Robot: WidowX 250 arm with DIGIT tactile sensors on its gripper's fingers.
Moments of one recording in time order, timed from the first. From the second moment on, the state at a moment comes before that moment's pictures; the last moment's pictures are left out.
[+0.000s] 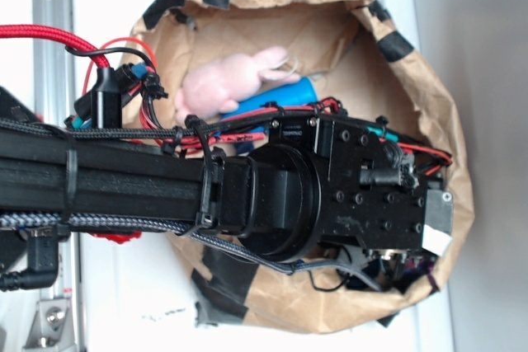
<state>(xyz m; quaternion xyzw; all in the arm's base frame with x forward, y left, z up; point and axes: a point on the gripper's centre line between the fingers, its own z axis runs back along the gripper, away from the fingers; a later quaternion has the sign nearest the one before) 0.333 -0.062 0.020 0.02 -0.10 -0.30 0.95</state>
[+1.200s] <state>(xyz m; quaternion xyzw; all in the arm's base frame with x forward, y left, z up) 0.275 -0.027 0.053 0.07 -0.06 -0.19 0.98</state>
